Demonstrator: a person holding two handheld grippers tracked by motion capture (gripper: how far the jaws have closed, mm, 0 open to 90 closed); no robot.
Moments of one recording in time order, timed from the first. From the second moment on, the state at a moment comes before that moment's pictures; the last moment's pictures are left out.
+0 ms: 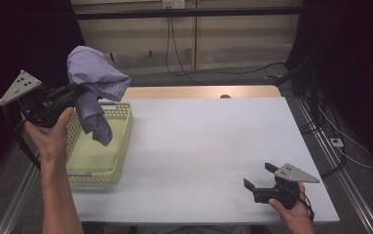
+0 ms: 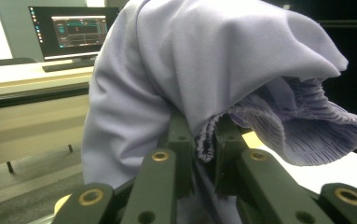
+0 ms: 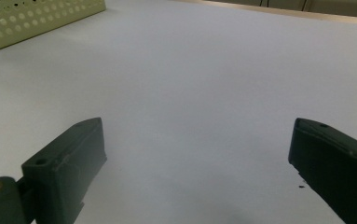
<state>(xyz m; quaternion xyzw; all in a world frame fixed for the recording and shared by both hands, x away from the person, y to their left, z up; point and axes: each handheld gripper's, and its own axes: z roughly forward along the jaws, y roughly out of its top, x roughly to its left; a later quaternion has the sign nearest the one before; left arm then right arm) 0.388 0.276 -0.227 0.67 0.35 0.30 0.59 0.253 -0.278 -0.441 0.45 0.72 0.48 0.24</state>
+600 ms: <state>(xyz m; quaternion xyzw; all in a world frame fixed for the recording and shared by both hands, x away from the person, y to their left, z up) 0.379 0.260 -0.220 0.67 0.32 0.30 0.60 0.253 -0.278 -0.441 0.45 0.72 0.48 0.24</state>
